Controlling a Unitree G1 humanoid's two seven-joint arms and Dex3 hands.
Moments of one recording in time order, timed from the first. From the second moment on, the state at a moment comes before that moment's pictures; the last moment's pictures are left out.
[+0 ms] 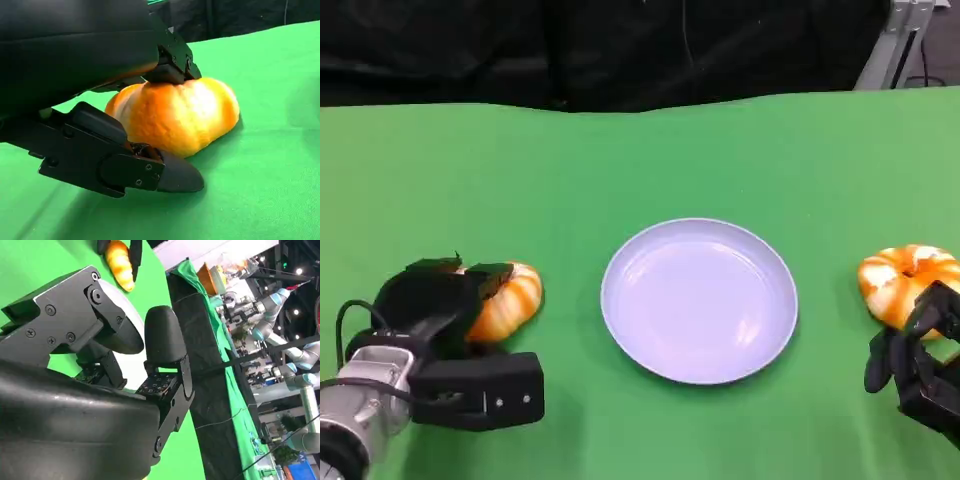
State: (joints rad) left arm -0.63 0.32 -0.53 1.13 0.80 -0.29 0.44; right arm 0.02 0.00 -0.26 0.20 0.47 -0.07 0.48
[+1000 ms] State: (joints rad) left arm -0.62 0.28 -0.49 1.12 0.70 -0.32 0.57; right arm 0.02 0.00 -0.26 0.20 0.48 -0.07 0.49
